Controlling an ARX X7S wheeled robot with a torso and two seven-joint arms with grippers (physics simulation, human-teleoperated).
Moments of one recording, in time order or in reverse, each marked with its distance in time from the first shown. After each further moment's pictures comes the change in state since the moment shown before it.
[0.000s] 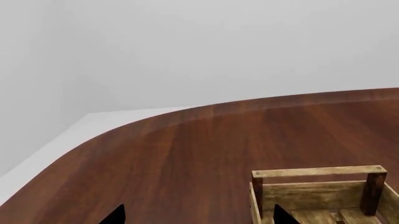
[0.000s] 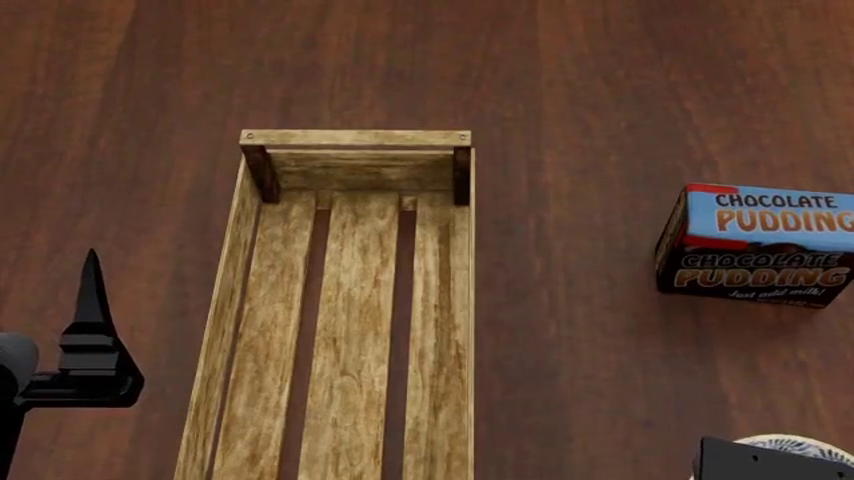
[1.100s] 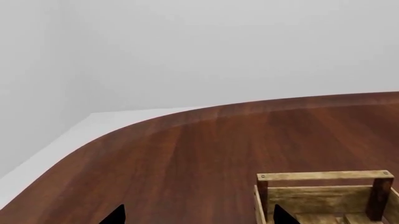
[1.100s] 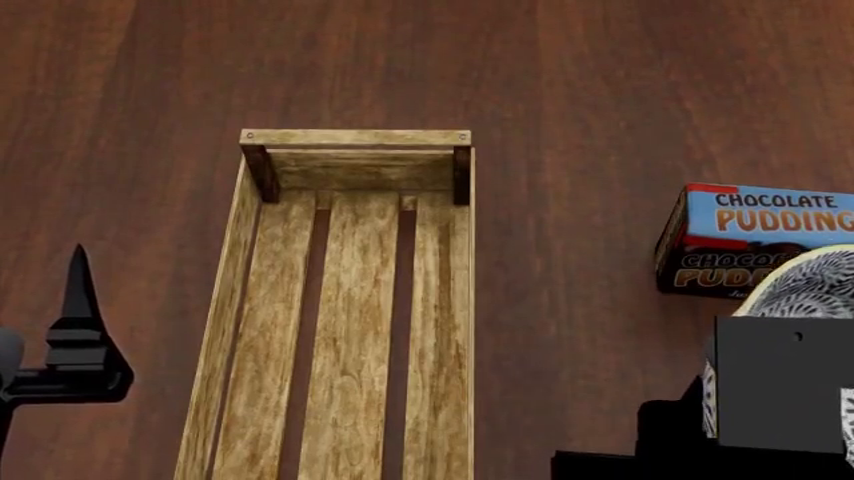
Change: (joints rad) left arm -0.002 -0.015 -0.009 0.011 -0.025 -0.005 -0.020; right arm 0.300 0.143 0.057 -0.351 0.782 0.213 0.716
